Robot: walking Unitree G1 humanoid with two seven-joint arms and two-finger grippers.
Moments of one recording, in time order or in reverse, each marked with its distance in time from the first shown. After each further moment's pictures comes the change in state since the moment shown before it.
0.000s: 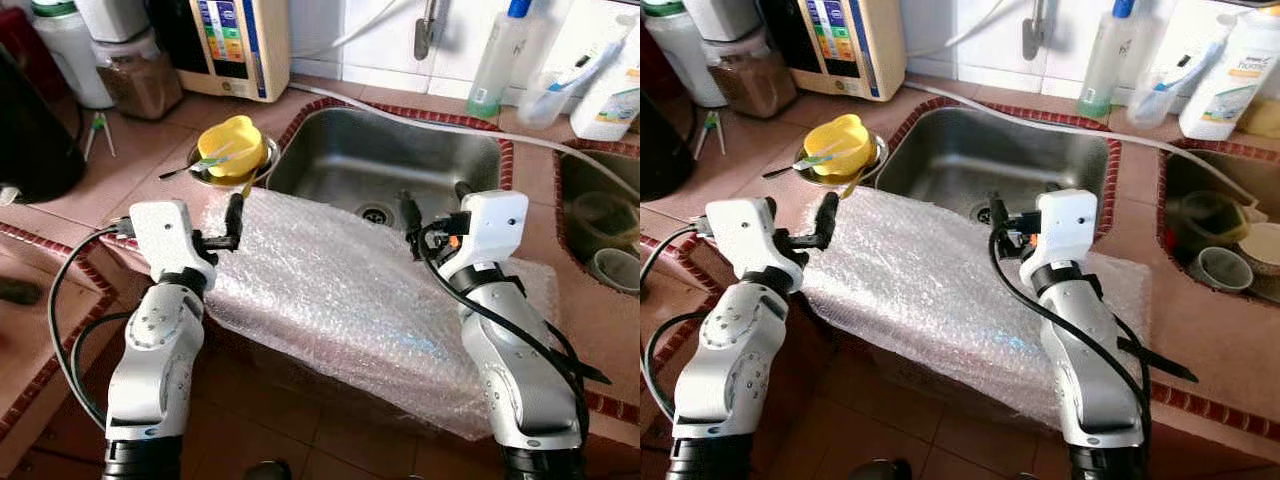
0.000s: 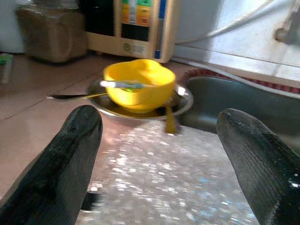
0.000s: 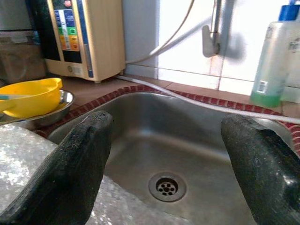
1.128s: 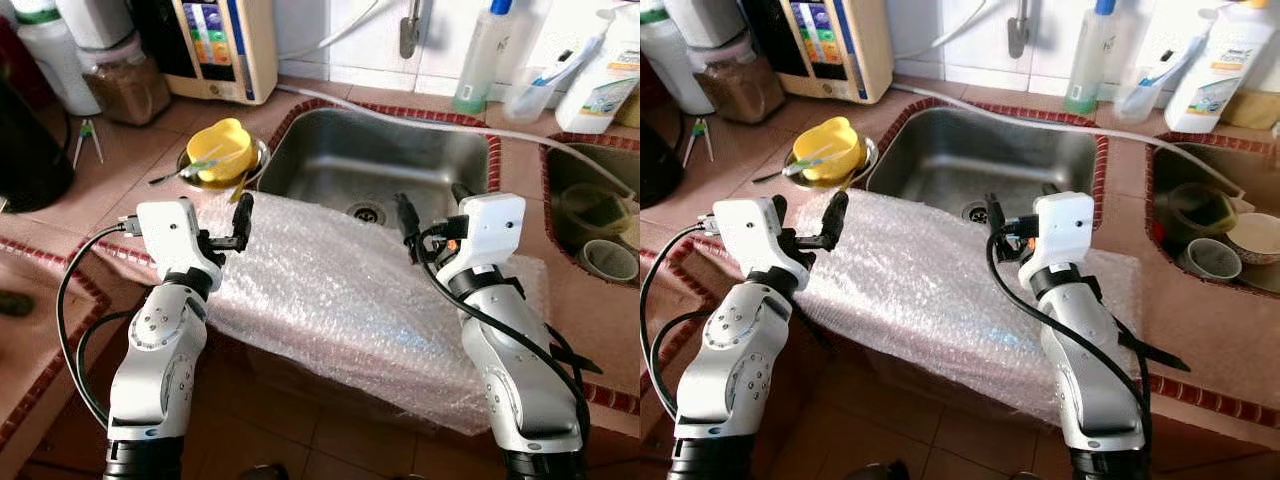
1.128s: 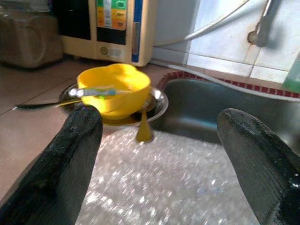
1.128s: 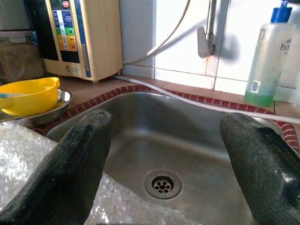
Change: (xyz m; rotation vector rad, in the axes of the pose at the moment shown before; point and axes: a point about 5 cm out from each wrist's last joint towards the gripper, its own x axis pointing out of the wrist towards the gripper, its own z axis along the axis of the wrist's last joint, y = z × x) left arm 0.000 -0.002 0.000 -0.020 -0.009 -0.047; right arm -0.002 0.004 -0.002 -0.009 -0.005 0.047
